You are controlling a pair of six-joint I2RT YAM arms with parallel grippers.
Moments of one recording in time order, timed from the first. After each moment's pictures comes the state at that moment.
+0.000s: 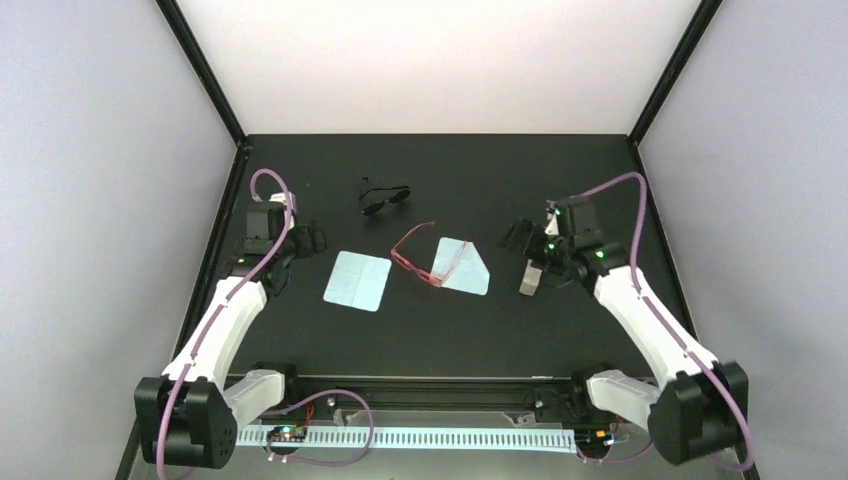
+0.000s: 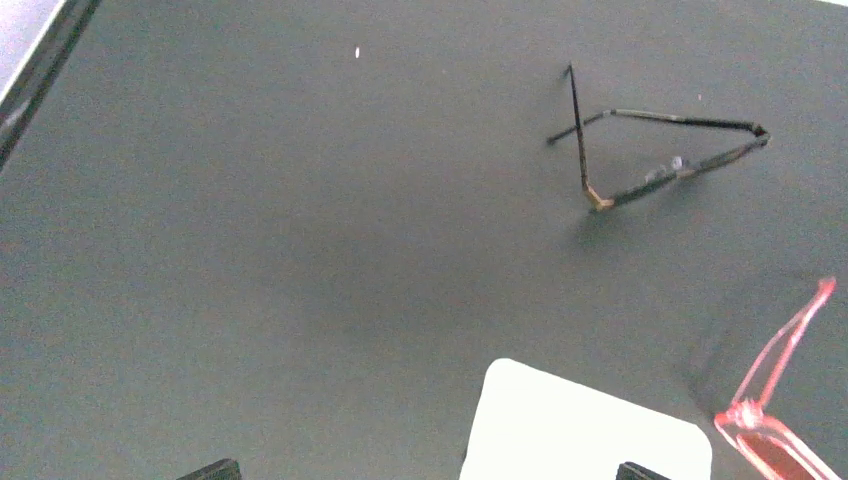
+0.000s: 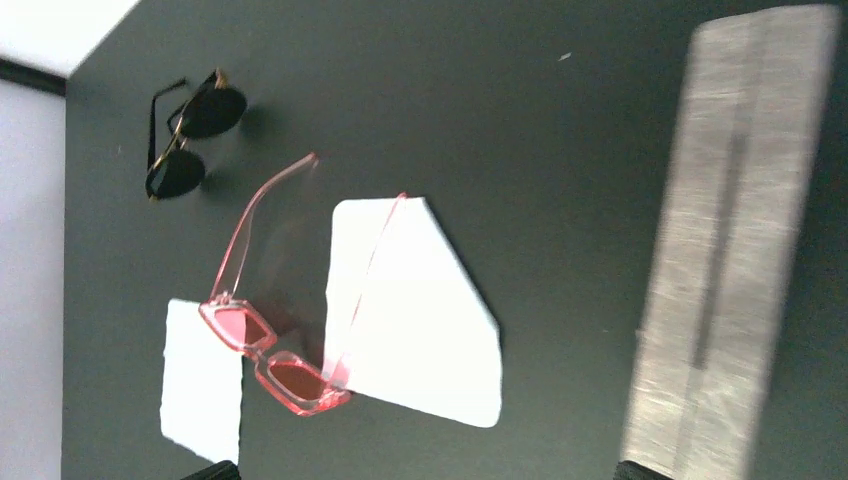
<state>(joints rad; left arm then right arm) -0.05 1.06 0.71 -0.32 -0.04 -0.23 0.26 1.06 0.80 -0.54 -0.21 0.71</state>
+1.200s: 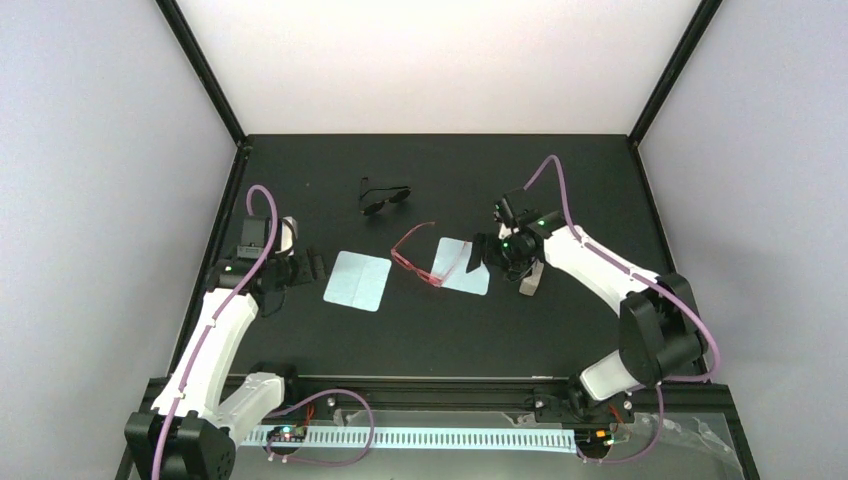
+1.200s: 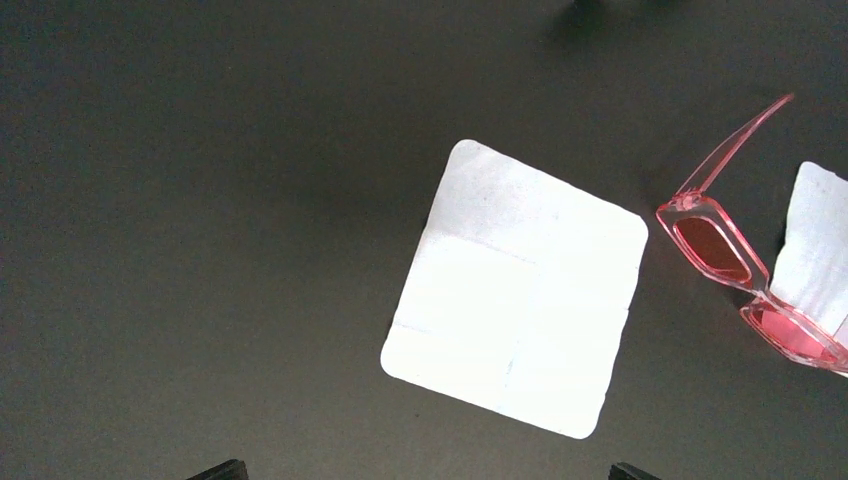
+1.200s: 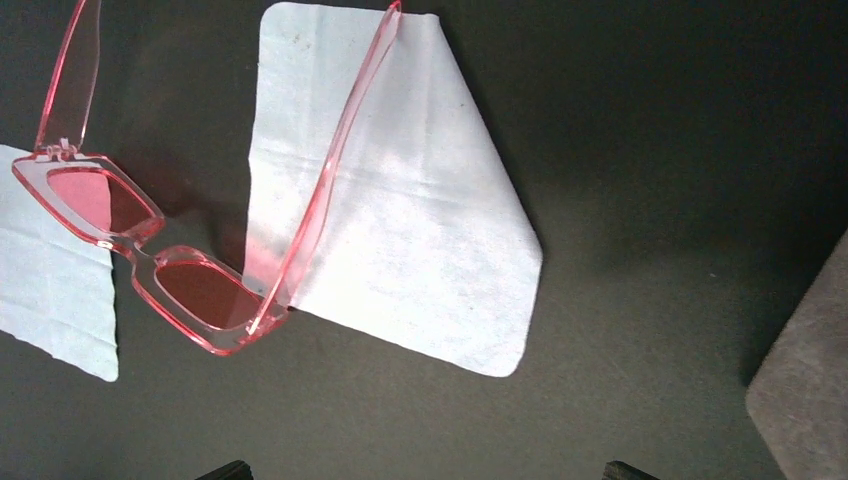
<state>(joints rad) -0.07 0.93 0.80 -0.84 0.09 -0.34 0.48 1.49 1.03 -0.71 -0.19 0.62</state>
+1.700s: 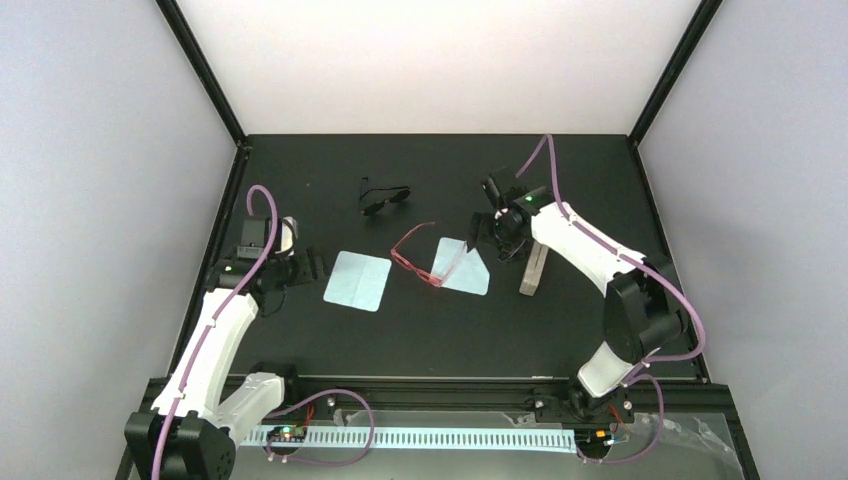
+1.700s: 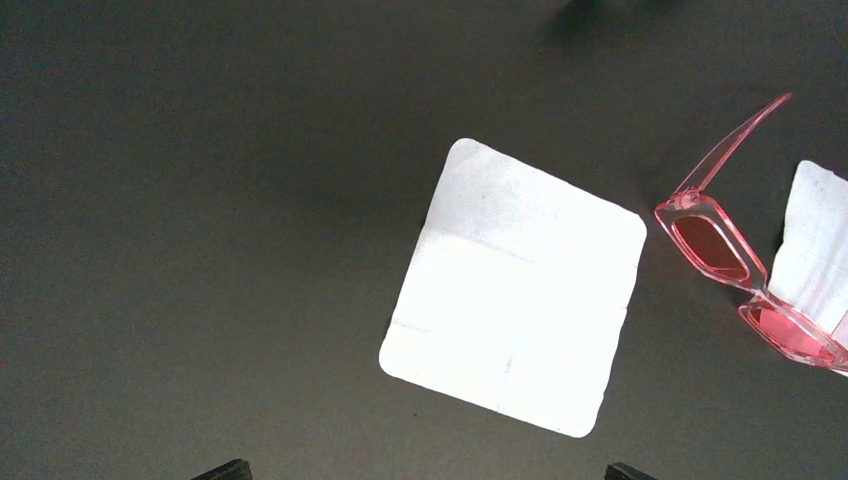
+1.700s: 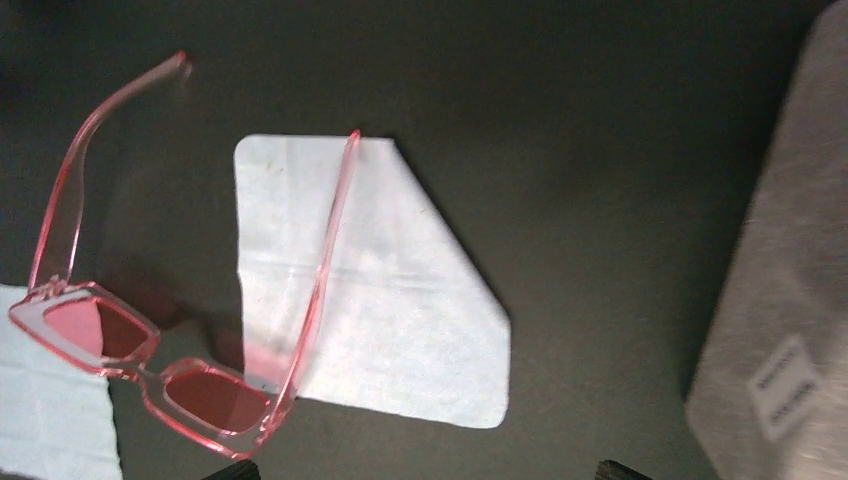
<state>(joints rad) -0.07 0.93 0.80 -0.84 0.09 -0.34 0.51 1.64 1.26 -0.84 -0.04 0.75</state>
